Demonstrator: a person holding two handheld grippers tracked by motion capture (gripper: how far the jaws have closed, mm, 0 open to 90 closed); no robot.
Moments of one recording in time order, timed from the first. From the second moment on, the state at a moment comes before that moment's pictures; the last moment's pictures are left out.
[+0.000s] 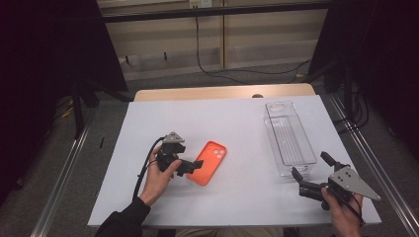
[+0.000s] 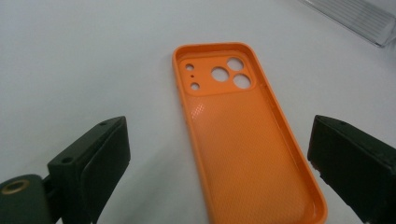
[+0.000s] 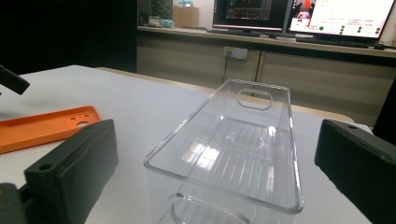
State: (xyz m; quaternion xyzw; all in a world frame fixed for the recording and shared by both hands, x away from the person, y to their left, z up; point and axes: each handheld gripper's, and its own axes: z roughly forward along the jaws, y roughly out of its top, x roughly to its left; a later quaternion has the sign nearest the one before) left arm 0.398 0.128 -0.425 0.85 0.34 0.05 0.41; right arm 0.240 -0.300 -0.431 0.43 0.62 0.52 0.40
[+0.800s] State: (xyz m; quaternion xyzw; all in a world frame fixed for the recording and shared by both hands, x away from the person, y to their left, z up) left arm 0.417 0.091 -0.433 0.88 0.34 -0.01 0.33; right arm 0.241 -0.300 -0.432 0.43 0.62 0.52 0.40
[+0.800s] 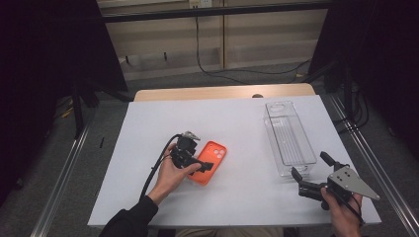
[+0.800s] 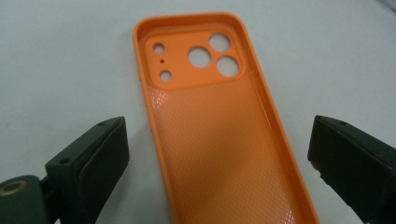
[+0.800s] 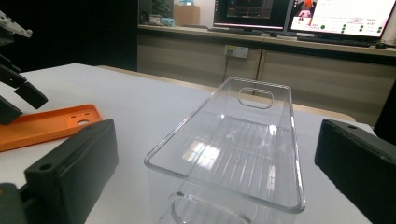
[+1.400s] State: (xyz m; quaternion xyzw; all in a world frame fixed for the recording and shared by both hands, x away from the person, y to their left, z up) left arm 0.424 0.075 -0.440 0.89 0.34 0.00 0.29; right arm 0.241 -0.300 -0.432 0.43 0.62 0.52 0.40
